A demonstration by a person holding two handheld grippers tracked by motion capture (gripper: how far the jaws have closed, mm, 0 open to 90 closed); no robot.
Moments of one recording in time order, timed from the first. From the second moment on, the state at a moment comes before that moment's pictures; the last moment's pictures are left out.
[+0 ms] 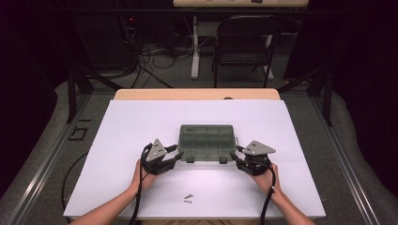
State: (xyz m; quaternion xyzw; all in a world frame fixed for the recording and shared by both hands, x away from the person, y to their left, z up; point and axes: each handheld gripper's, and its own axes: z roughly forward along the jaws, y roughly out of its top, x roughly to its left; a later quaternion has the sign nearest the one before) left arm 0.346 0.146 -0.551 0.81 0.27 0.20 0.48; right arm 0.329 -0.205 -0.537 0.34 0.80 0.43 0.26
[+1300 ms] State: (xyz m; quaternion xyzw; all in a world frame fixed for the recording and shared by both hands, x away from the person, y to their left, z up) left arm 0.353 0.148 -0.535 0.77 0.28 0.23 0.52; right arm 0.343 -0.204 -0.519 0.37 0.76 0.44 0.30
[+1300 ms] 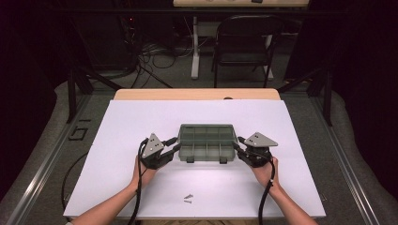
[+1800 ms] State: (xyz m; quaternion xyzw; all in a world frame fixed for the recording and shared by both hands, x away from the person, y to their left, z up) left arm 0.360 0.148 -0.530 0.76 0.28 0.25 0.54; right arm 0.353 -0.202 -0.513 0.38 0.75 0.45 0.30
